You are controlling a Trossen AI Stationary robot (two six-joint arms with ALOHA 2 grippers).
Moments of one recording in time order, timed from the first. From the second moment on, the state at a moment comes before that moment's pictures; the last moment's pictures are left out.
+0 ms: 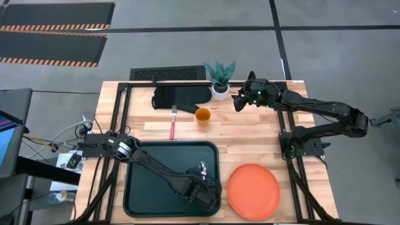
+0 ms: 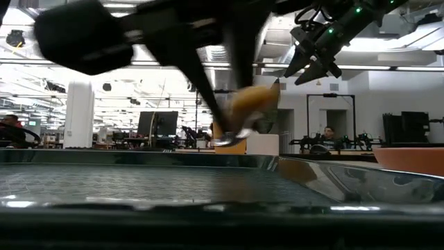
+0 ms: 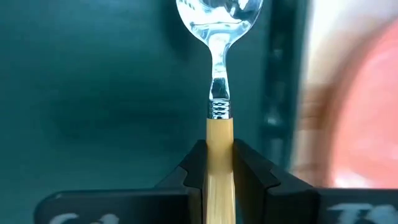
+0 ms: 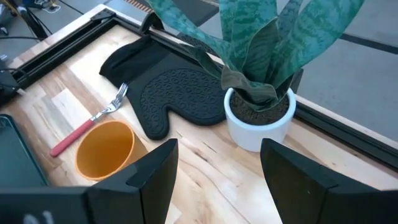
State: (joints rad) left arm -0.52 2.28 1.93 -0.96 -0.31 -2.12; right arm -0.44 1.11 0.85 -0.30 0.21 0.38
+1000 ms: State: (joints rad) left arm -0.48 2.34 1.93 -0.90 -0.22 -1.97; right arm -0.44 1.11 0.85 -0.31 0.21 0.38
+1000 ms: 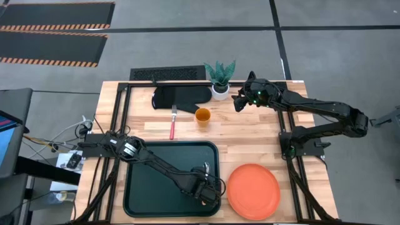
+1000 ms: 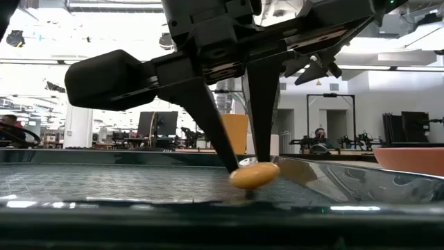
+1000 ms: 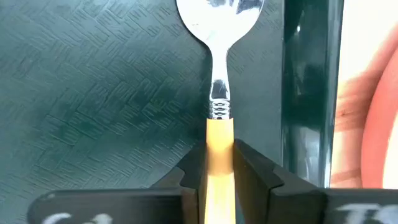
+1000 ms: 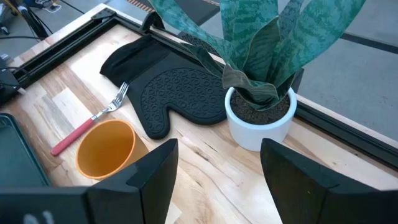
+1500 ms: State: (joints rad) left arm -0.47 2.34 1.94 -0.88 -0.23 -1.97; right arm -0.43 1.11 0.85 -0.31 0.20 0.38
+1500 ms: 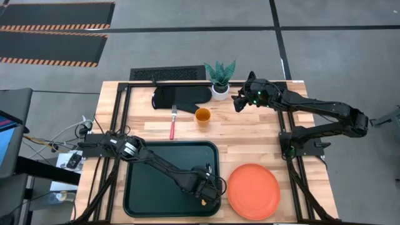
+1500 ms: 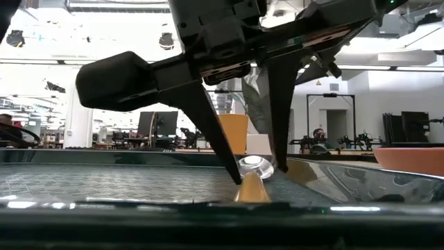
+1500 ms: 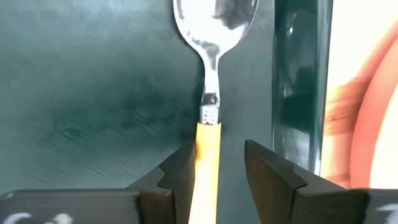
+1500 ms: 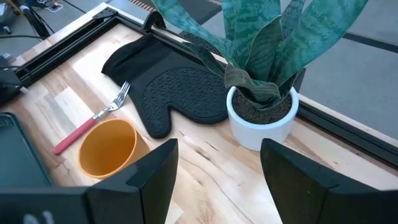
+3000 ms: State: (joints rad) left arm -0.40 1.24 1.56 -1.57 -0.75 -1.75; right arm -0.04 2.12 1.87 -0.43 0.07 0.44
